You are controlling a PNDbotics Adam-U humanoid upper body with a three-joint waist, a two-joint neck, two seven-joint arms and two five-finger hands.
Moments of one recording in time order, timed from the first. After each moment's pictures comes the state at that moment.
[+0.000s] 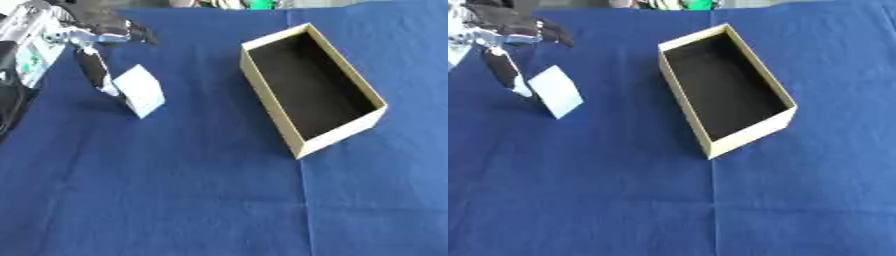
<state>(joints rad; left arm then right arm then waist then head) -1.12 0.60 -0.38 -1.00 -0.90 -0.47 -0.64 -0.29 -0.70 -0.11 -1.99 -0.11 -0.23 -0.67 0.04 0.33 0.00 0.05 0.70</state>
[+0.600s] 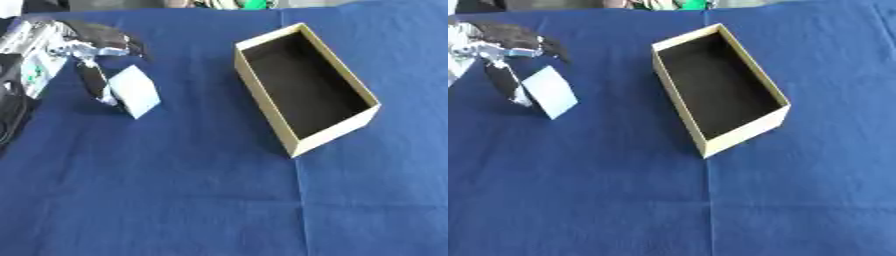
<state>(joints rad) -1.10 0.58 -0.40 -0.95 -0.91 -0.47 -0.64 -0.29 -0.69 -0.11 -1.99 -0.11 -0.23 -0.67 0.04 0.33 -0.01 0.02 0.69</state>
